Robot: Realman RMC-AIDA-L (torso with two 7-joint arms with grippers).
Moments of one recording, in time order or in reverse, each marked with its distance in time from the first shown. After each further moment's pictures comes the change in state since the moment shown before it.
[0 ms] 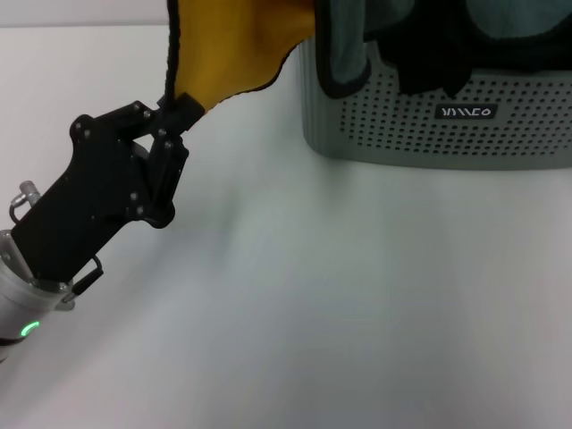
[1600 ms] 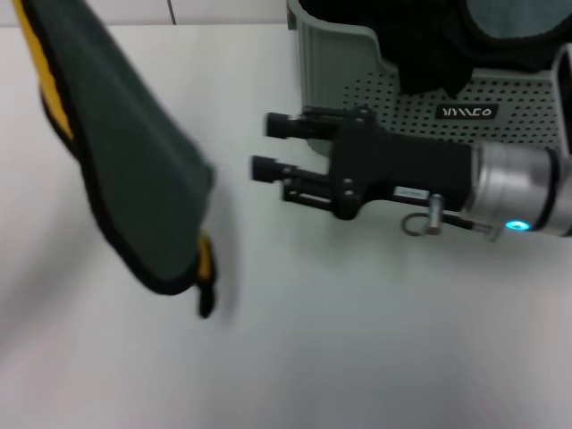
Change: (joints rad) left arm 0.047 0.006 0.009 0.276 -0.337 0.090 -0.161; right arm -0.135 0.000 -0.467 0.375 0.022 -0.076 -0.211
